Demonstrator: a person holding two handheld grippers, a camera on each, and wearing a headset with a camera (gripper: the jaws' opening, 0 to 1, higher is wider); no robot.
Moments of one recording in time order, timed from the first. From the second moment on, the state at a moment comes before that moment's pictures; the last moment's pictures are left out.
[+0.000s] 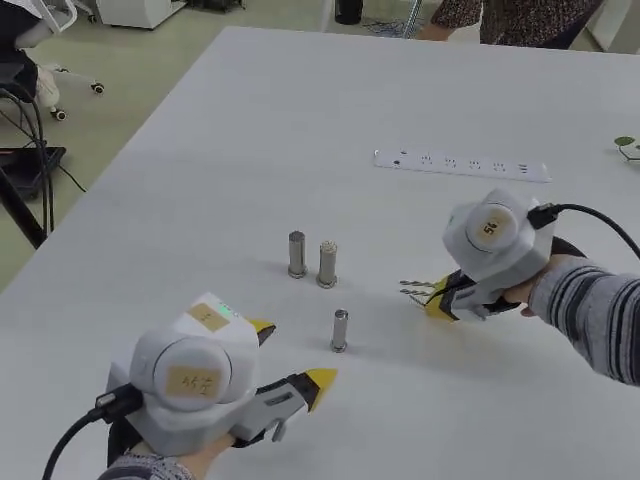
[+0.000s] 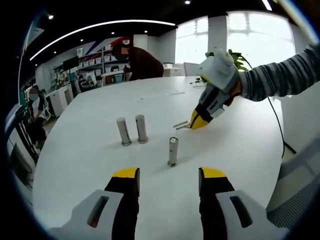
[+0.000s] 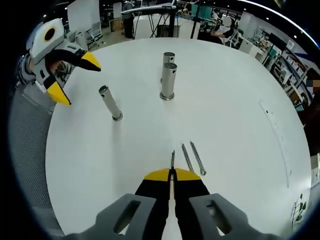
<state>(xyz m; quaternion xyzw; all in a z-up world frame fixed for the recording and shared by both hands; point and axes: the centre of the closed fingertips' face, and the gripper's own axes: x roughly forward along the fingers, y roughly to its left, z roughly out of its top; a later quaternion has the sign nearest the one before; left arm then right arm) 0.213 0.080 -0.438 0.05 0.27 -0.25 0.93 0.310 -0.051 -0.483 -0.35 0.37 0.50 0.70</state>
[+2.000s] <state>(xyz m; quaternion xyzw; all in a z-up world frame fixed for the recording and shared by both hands) 0.200 0.020 -0.398 -0.10 0.28 -0.37 0.88 0.194 0.006 -0.404 -0.44 0.17 0.57 0.68</state>
